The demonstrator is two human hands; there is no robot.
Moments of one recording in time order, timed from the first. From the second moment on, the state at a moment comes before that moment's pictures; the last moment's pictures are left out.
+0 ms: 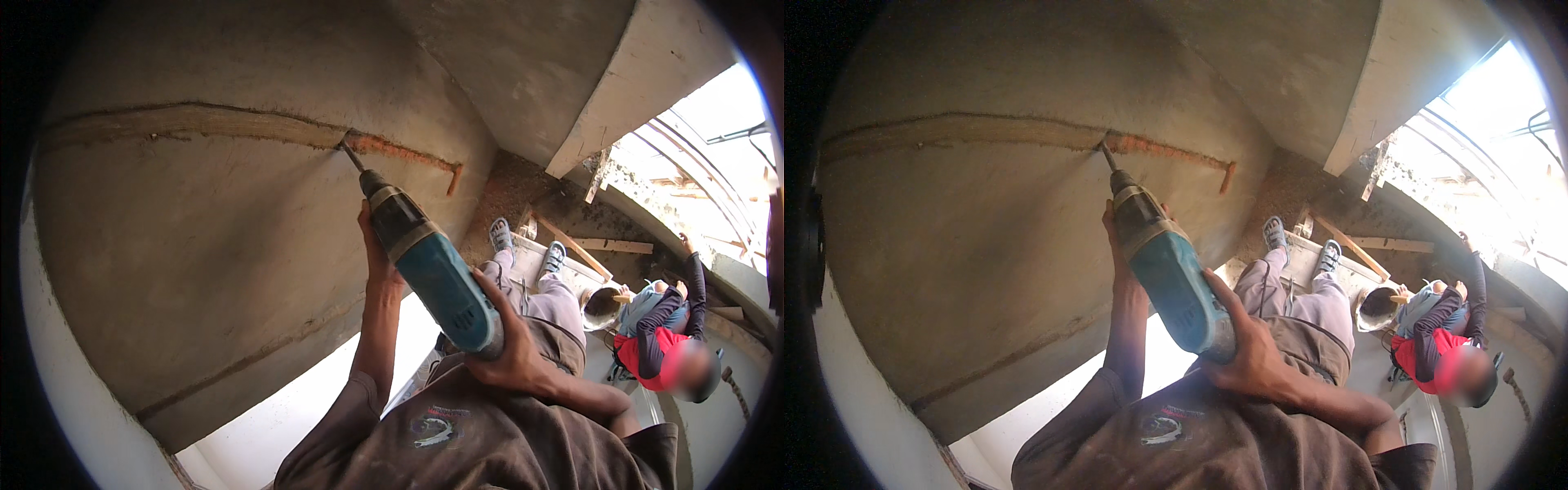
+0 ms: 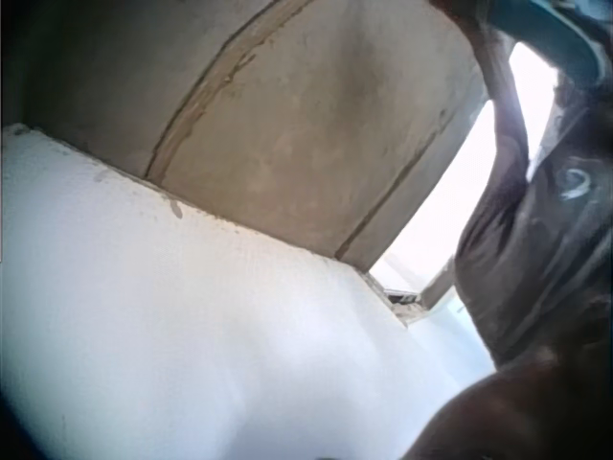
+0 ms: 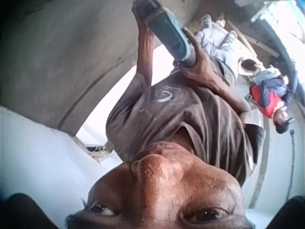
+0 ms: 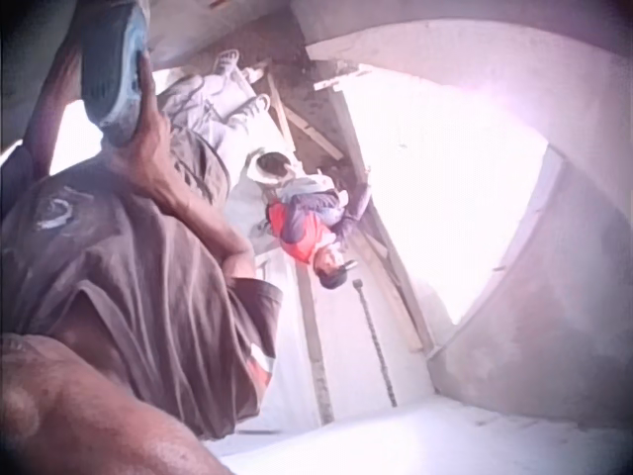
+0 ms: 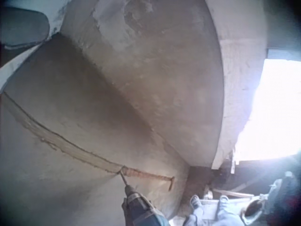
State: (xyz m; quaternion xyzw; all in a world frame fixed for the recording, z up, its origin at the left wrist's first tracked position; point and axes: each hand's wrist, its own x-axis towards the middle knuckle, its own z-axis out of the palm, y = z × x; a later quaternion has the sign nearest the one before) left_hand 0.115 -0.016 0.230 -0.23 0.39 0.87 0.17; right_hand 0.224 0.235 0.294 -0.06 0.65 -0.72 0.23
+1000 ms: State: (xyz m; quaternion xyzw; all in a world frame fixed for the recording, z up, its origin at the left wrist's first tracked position) left_hand 0.131 0.017 0.229 -0.30 0.40 0.85 0.17; right_hand 0.261 0.285 0.250 0.03 0.60 -0.75 0.28
